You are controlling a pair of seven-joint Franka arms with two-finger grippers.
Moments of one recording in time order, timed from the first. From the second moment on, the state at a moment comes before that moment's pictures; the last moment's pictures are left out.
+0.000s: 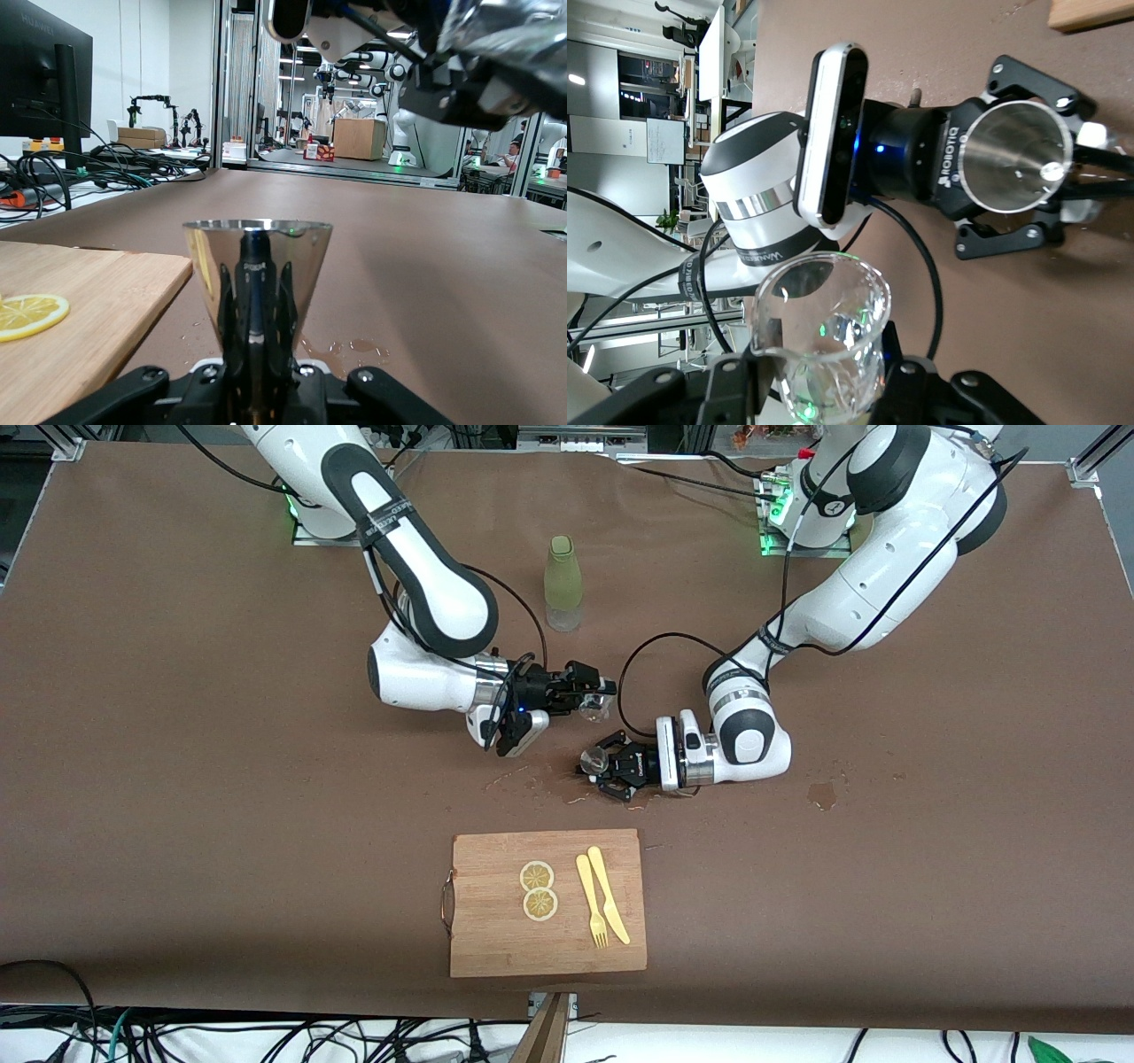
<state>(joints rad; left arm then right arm) -0.02 1.05 -0.50 -1.59 -1.63 2.23 2.59 0.52 0.58 0.17 -1.71 1.40 2.34 -0.60</state>
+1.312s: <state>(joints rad) -0.02 1.07 -0.49 -1.59 -1.63 2.23 2.70 0.53 0.67 0.15 -1.60 1.40 2.35 -0.52</state>
